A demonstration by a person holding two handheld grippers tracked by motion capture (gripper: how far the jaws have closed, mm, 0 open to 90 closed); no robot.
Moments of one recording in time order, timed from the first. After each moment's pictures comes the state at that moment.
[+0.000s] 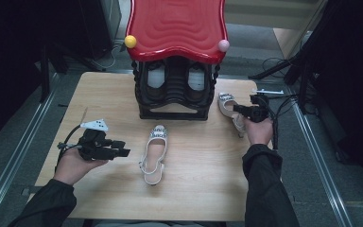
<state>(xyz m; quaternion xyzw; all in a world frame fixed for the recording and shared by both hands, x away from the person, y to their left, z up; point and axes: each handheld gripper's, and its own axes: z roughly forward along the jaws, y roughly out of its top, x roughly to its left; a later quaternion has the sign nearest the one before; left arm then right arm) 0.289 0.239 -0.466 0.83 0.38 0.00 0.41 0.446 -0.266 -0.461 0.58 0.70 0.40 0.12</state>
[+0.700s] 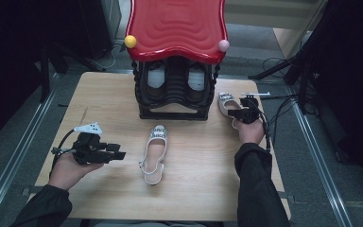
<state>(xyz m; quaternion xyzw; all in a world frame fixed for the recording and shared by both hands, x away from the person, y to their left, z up) 0.277 0.250 -0.471 0.82 0.40 0.00 0.41 0.463 -0.250 -0.492 0.60 0.72 0.35 0.11</state>
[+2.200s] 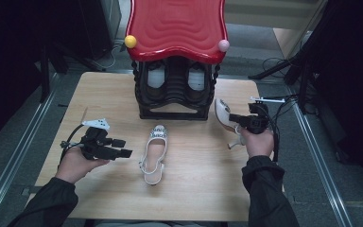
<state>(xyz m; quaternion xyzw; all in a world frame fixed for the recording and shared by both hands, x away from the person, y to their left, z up) 0.298 0.236 -0.472 0.83 0.38 -0.03 0.41 0.389 -0.246 -0.438 0.58 0.70 0.41 0.07</state>
